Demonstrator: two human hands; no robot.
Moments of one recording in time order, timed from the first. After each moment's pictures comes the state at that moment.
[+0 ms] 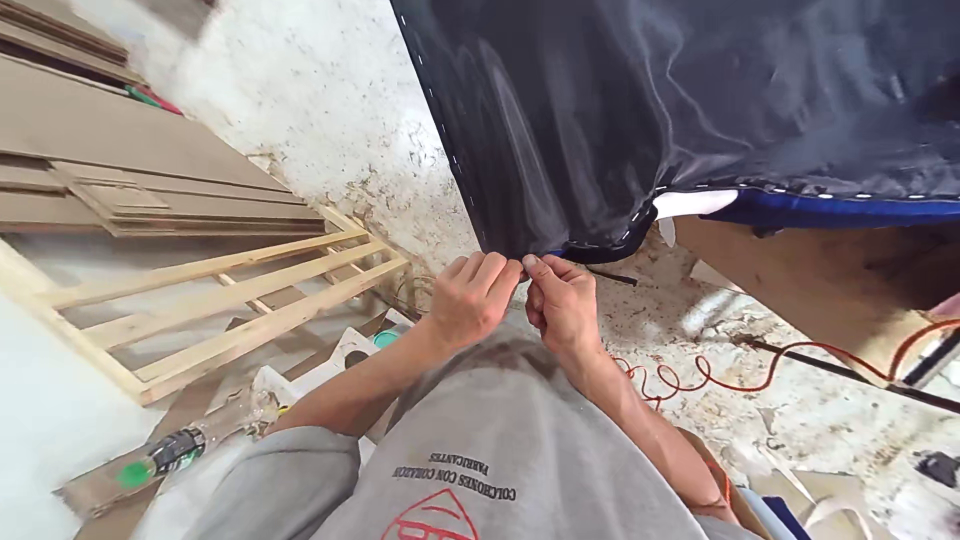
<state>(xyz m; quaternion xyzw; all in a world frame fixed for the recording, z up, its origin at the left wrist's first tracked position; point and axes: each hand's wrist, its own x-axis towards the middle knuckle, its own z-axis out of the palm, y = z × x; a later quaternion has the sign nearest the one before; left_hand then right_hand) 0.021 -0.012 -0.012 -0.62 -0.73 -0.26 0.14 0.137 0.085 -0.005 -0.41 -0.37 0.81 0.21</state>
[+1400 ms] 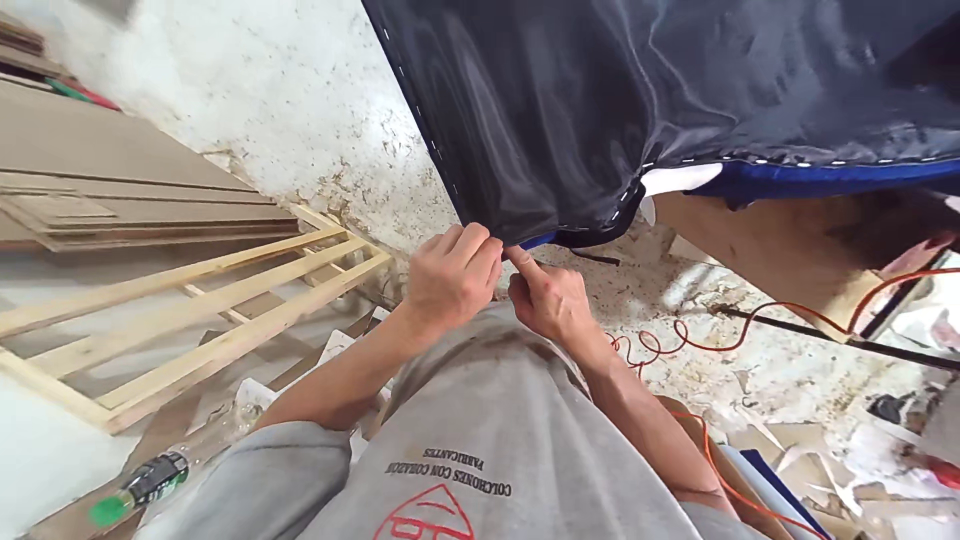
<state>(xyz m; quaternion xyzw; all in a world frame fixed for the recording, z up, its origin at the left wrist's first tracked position) 0.002 -0.006 0.000 -0.63 -0.72 -0.25 0.12 0.163 0.088 -0.049 -0.23 -0.92 0.29 0.15</state>
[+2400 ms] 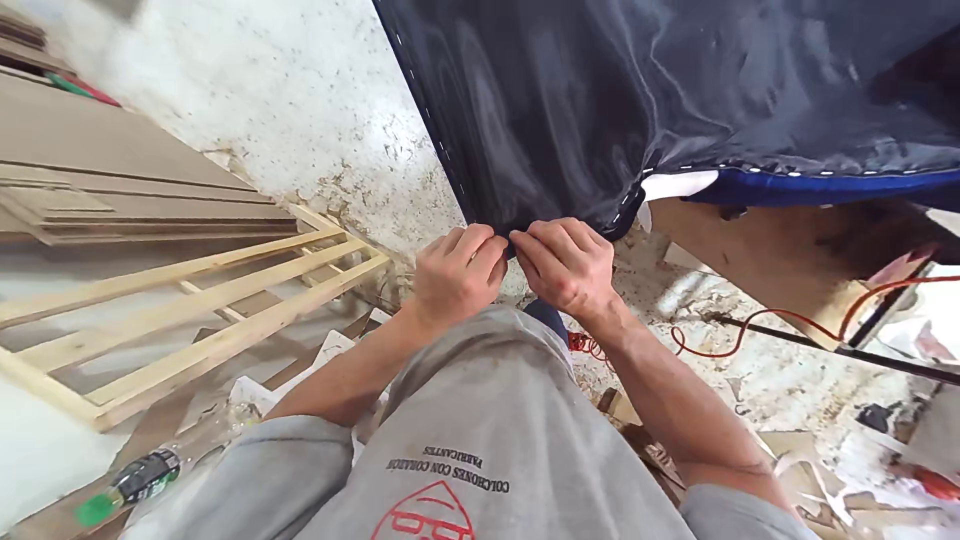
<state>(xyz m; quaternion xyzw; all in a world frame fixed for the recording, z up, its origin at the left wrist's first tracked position) 0.005 -0.007 -0.013 -0.60 -0.73 -0.30 0.14 0.143 0.129 -0.033 -0.08 -0.92 0.10 0.37</state>
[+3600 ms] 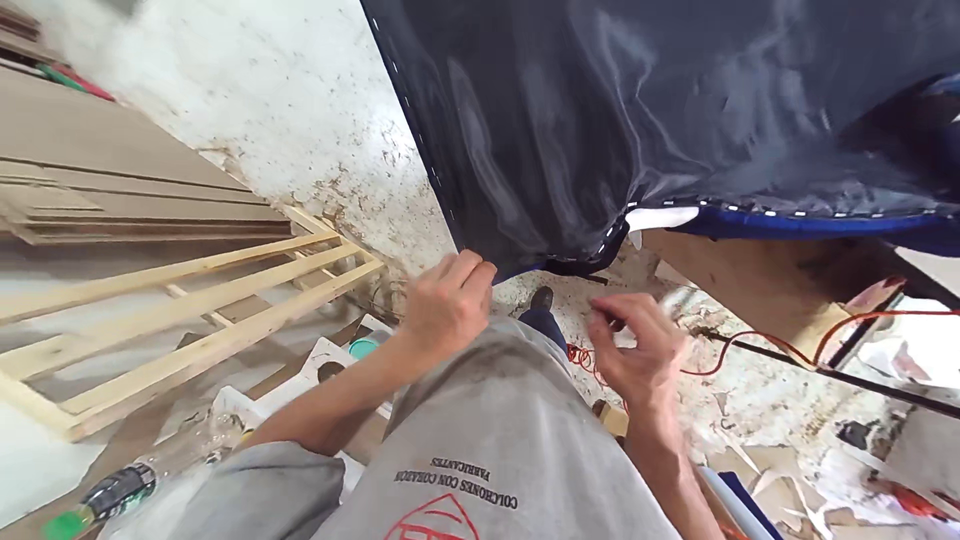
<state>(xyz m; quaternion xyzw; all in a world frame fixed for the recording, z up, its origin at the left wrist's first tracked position) 0.013 -0.004 0.005 -0.58 -0.78 -0.24 0.03 0.244 0.130 -0.001 -0.29 -0.85 0.35 0.27</state>
